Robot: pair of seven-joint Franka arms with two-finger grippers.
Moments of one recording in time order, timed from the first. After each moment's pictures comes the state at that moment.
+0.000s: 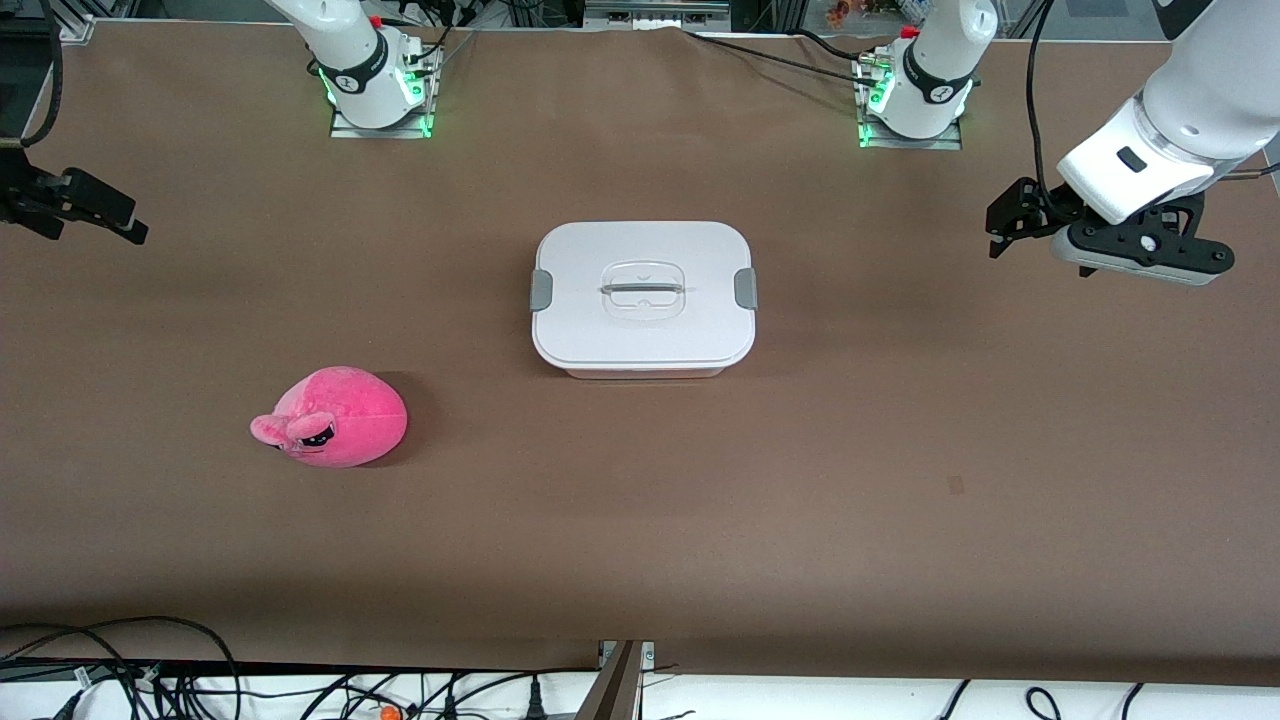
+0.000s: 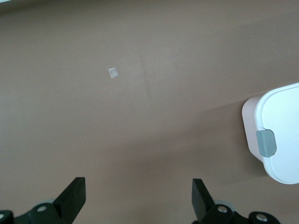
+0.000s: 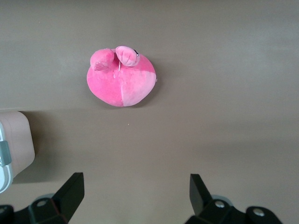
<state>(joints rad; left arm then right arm) -0.05 0.00 -0.13 -1.65 0.02 1.65 0.03 0.06 -0.01 -0.13 -1.62 0.04 1.59 0.00</state>
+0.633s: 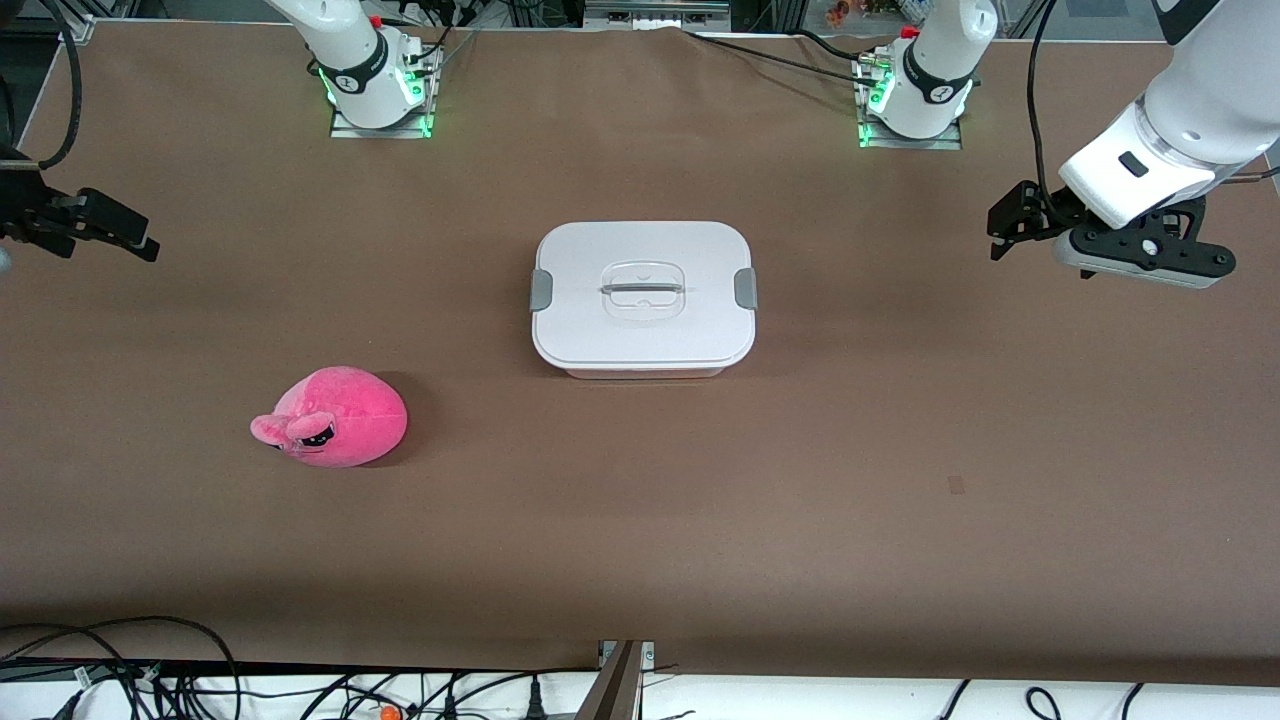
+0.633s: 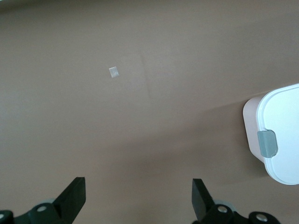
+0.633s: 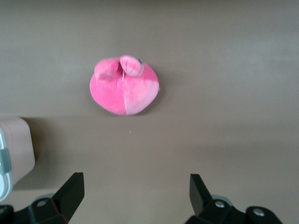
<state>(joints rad) -0.05 0.00 -0.13 -1.64 0.02 1.65 0.02 0.06 0.02 -0.12 -1.59 0.04 1.63 0.00</state>
